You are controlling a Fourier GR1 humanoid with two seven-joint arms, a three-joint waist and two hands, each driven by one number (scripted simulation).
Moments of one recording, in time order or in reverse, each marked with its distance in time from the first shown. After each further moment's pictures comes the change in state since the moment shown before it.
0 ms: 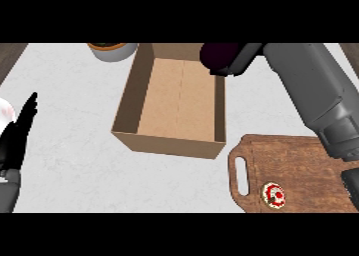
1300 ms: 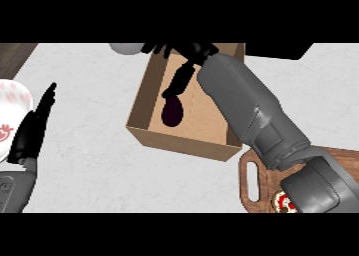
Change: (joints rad) left arm -0.072 -0.052 -0.037 -0.005 -0.049 -0.017 0.018; right arm -0.136 0.266 0.031 0.282 -0.078 -0.115 0.360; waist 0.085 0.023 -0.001
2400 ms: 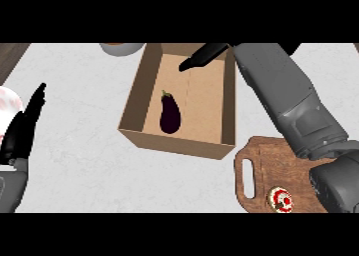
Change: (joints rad) left arm 0.002 0.018 0.048 0.022 0.009 -0.011 -0.011; right arm 0.019 -0.130 -0.247 -0.020 -0.302 0.108 -0.135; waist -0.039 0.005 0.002
